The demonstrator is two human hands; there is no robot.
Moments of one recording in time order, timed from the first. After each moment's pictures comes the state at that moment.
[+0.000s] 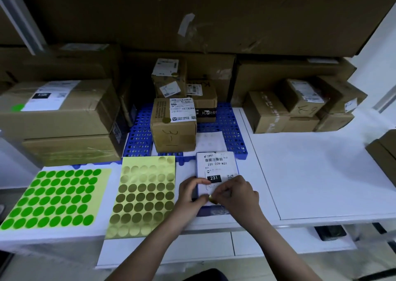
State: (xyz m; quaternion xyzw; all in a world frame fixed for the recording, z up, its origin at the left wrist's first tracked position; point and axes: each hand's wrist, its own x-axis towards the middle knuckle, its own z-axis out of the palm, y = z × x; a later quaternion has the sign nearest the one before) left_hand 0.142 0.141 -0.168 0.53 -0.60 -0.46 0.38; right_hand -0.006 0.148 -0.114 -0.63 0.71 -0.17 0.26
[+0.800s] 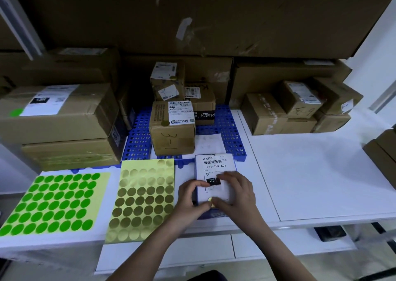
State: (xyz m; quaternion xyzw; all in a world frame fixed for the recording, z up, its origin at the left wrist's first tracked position) left_hand 0.144 0.142 -0.166 0.52 -0.59 -0.48 0.38; right_hand -0.018 0.146 -0.156 -0.69 0.62 -0.34 0.17
